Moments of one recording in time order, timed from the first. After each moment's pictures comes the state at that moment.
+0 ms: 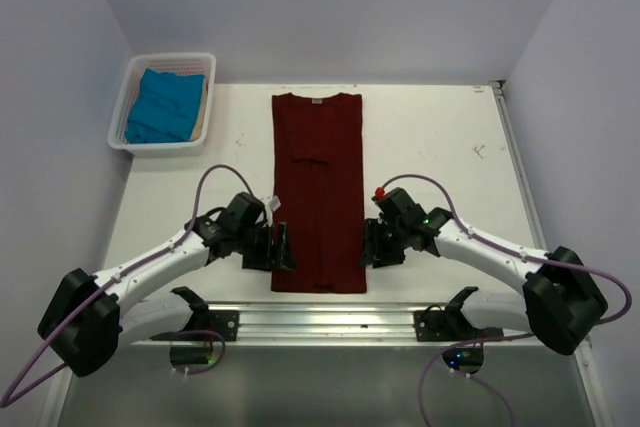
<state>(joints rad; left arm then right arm) -0.61 1.13 0.57 -0.50 0.32 -0.64 0.68 1.26 0.65 -0.50 -0.24 0.68</state>
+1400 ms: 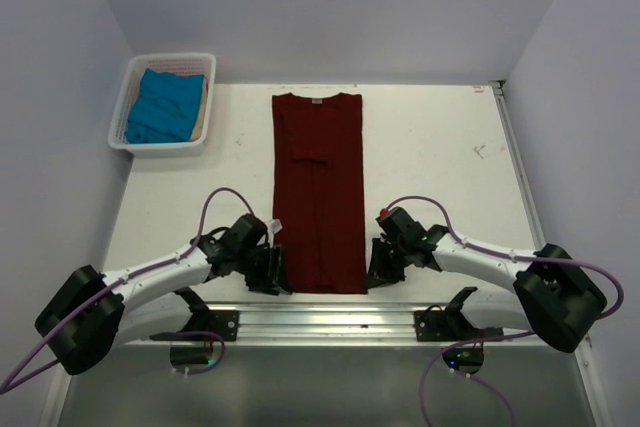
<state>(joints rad) -0.72 1.09 0.36 -0.37 0.39 -0.78 0.74 1.24 0.46 -0.39 -0.32 0.88</state>
